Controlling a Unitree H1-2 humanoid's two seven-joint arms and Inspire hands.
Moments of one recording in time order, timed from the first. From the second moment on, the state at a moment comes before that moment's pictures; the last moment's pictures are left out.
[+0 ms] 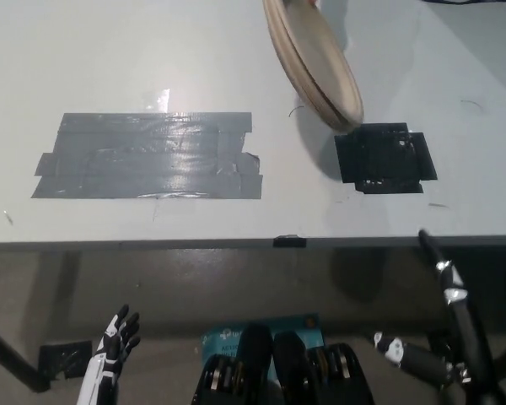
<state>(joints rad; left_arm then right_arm) 0.13 0.08 0.01 0.12 0.03 -0.27 -0.02 0.08 -0.07 0.09 -0.30 -0.35 -0.20 -0.05</state>
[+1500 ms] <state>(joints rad) 0.14 0.07 0.00 0.13 0.05 -0.30 -0.02 -0.71 -0.06 0.15 0.46 -0.84 -0.05 -0.35</state>
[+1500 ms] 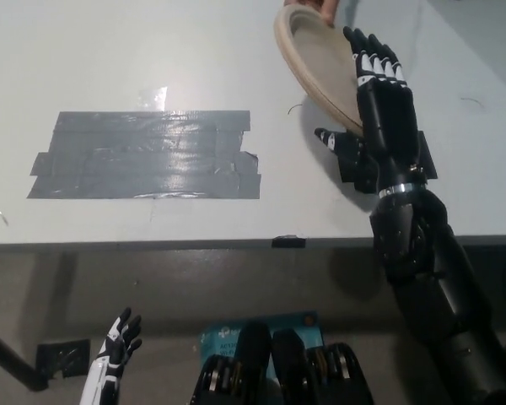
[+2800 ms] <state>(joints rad) 0.12 0.08 0.01 0.13 0.06 -0.30 -0.02 -0.77 -0.23 0.20 0.19 -0.90 -0.02 -0.61</state>
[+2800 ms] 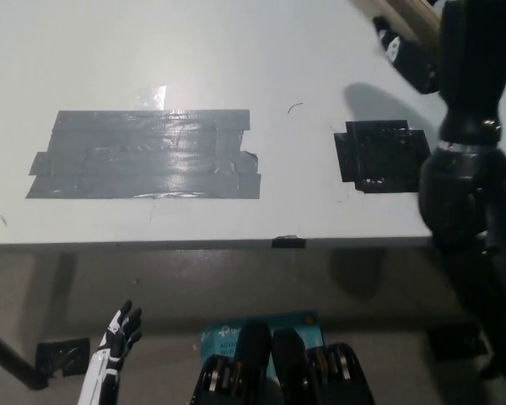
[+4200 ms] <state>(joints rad) 0.11 0.08 0.01 0.15 0.05 -0.29 -0.03 -0.72 -0.40 0.59 0.63 -1.03 -0.09 -0.45</state>
